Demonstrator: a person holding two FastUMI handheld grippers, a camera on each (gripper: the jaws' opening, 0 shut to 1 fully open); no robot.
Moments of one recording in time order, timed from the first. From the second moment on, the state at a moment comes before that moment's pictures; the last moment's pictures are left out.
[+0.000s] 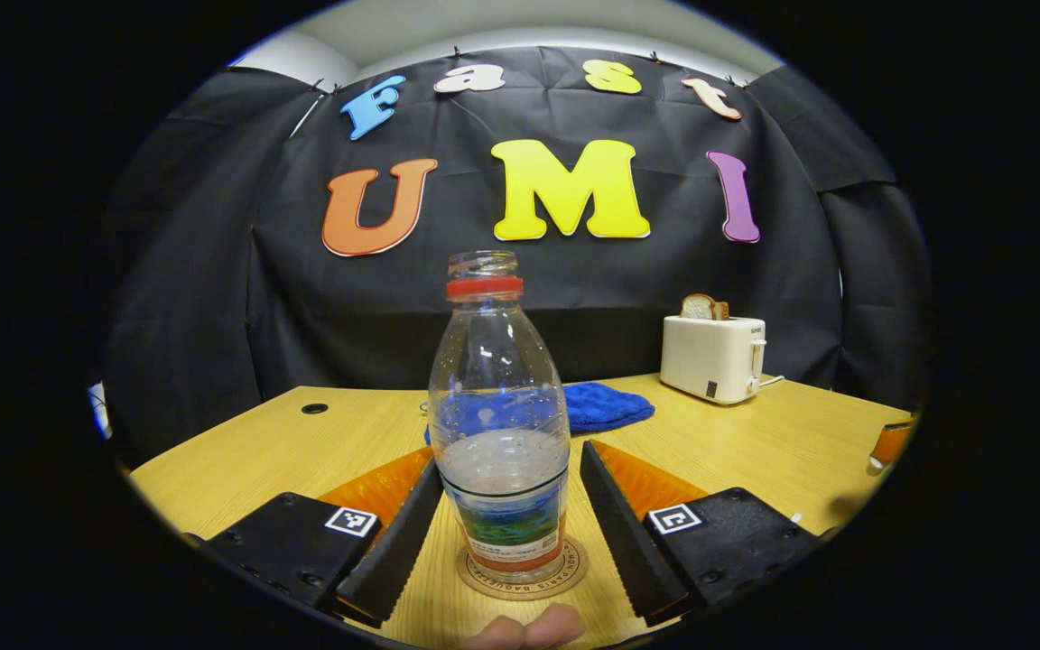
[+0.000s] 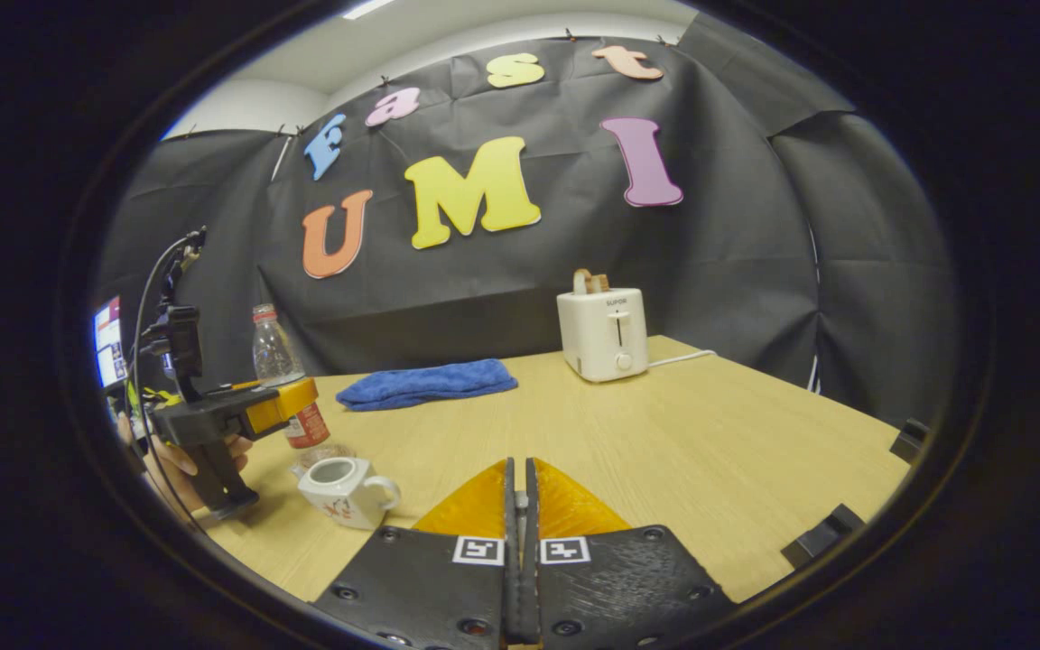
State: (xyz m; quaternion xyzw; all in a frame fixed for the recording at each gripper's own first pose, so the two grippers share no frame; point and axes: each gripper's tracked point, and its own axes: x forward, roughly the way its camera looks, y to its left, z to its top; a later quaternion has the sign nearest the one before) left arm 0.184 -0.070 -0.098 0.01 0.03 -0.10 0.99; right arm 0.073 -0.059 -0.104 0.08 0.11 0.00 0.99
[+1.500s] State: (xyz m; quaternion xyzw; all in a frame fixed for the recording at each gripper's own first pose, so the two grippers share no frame) left arm 0.058 -0.027 -0.059 0.02 0.01 -0.06 1.00; right arm 0.087 0.011 -0.077 0.03 0.11 0.07 0.99
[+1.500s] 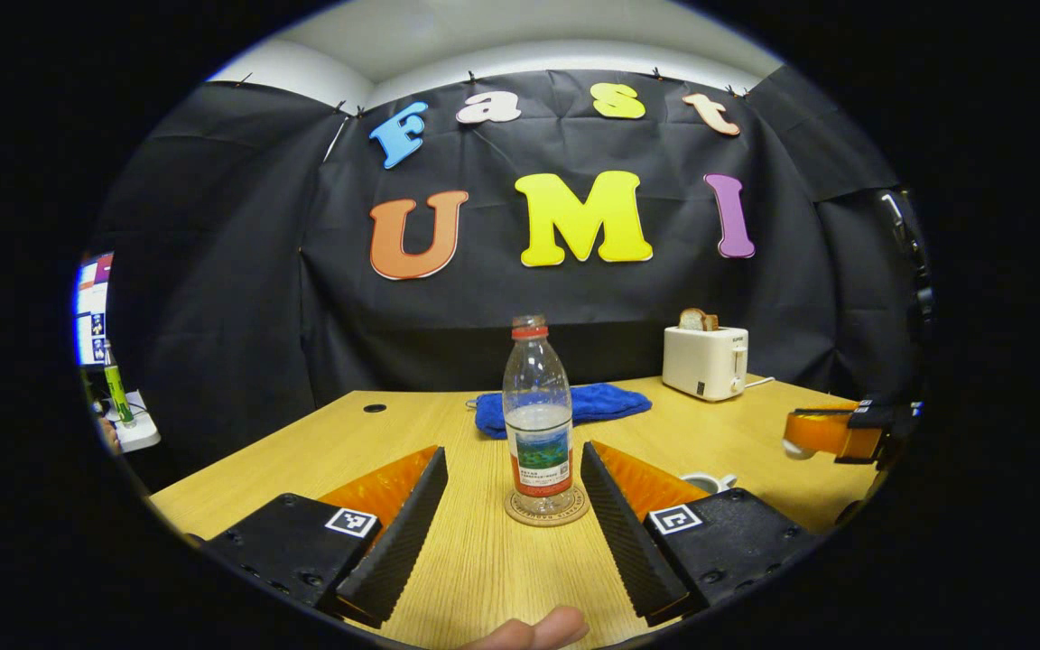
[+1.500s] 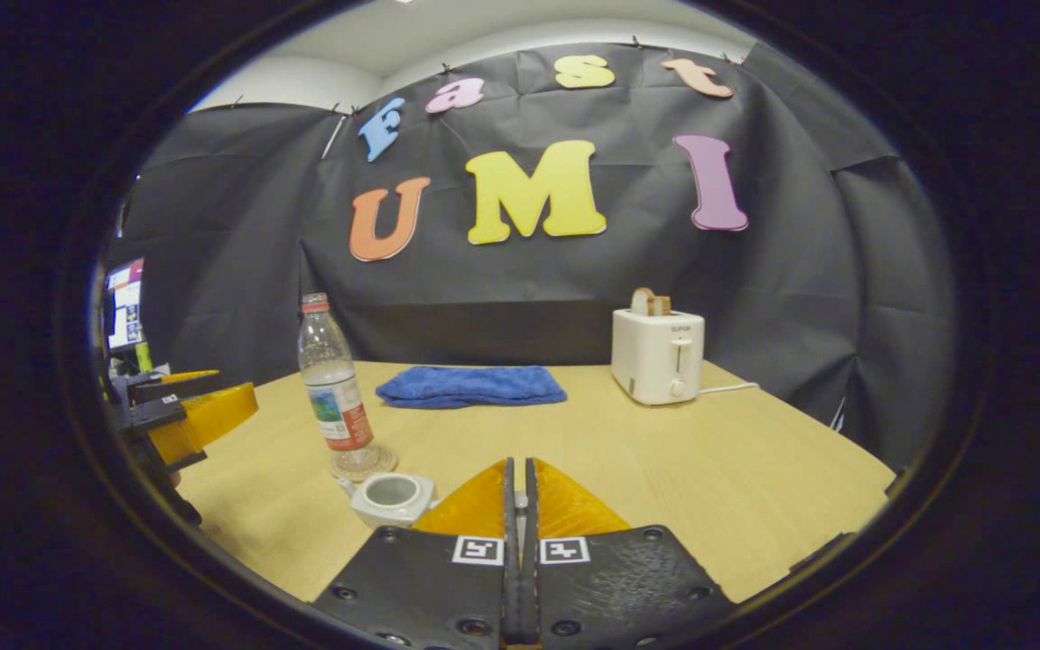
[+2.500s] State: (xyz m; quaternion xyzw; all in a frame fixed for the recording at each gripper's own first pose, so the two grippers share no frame) left arm 0.027 0.013 -0.024 0.02 0.02 -0.05 1.00; right arm 0.121 0.103 -0.088 0.02 0.14 0.13 0.98
